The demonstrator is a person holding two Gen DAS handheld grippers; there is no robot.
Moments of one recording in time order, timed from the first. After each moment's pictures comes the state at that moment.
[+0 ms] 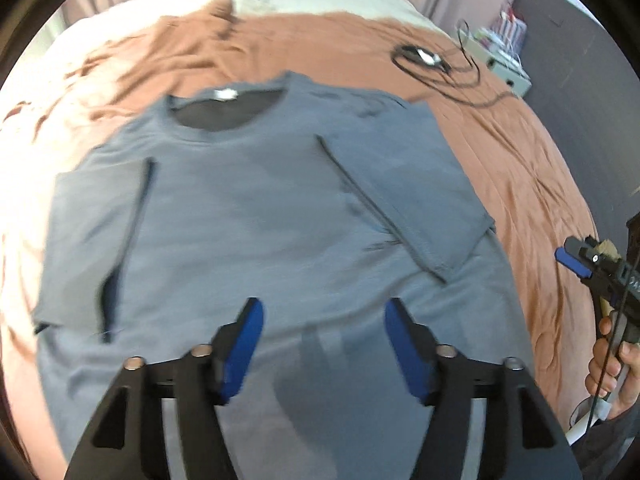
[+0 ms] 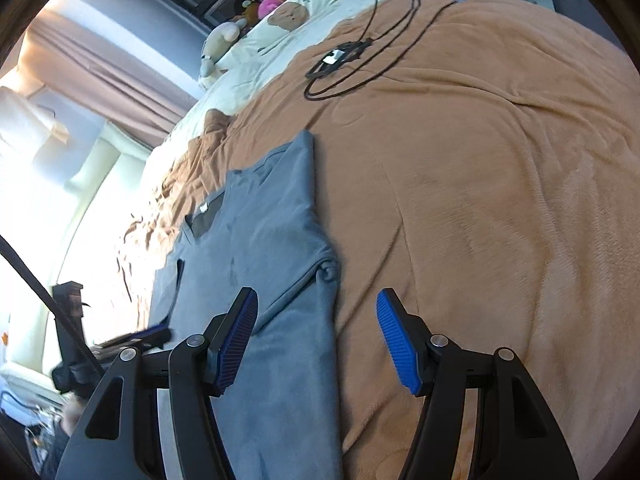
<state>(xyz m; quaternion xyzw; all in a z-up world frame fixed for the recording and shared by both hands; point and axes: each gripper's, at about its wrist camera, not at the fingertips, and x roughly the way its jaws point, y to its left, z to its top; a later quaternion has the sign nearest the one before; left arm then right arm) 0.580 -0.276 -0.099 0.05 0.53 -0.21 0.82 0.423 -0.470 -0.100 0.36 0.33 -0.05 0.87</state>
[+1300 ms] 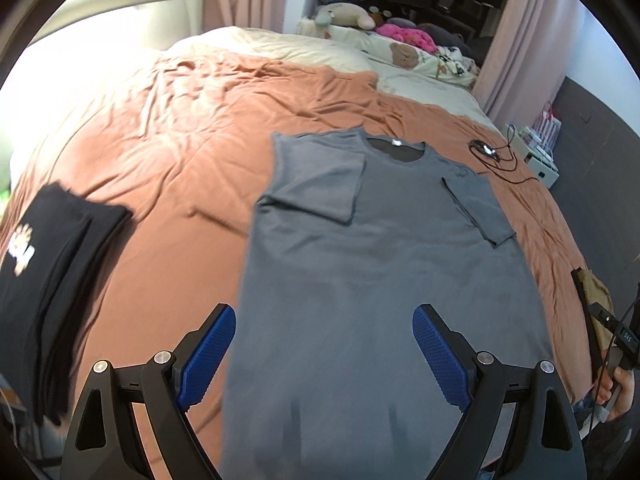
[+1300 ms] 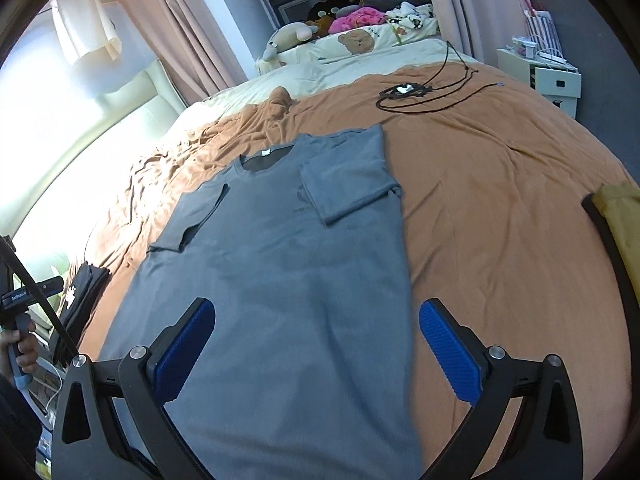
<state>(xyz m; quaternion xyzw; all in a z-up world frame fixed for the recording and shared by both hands) 0.387 0.008 -0.027 -0.05 0.44 -0.11 0.89 0.280 -0.304 -0.050 0.20 0.31 -0.07 0.93</state>
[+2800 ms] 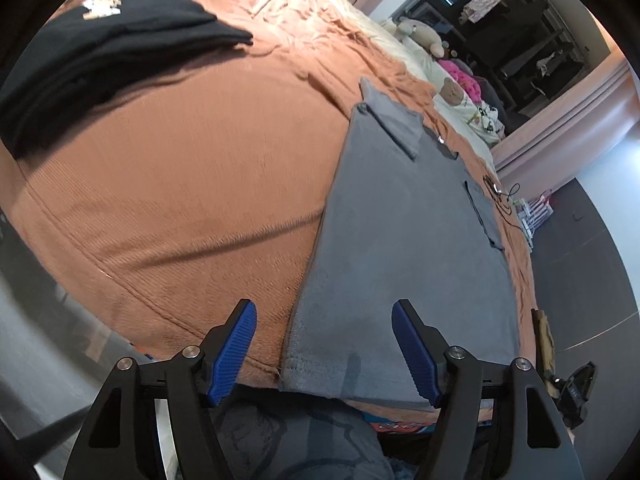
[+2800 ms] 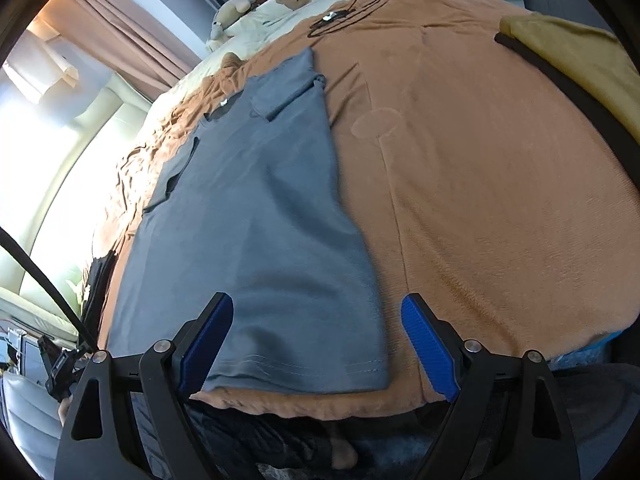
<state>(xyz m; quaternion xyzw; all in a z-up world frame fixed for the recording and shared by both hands) 0.268 0.129 -0.157 -0.28 0.45 -0.11 0.84 0.165 -0.314 -0.105 0.32 0.37 -0.08 0.87</state>
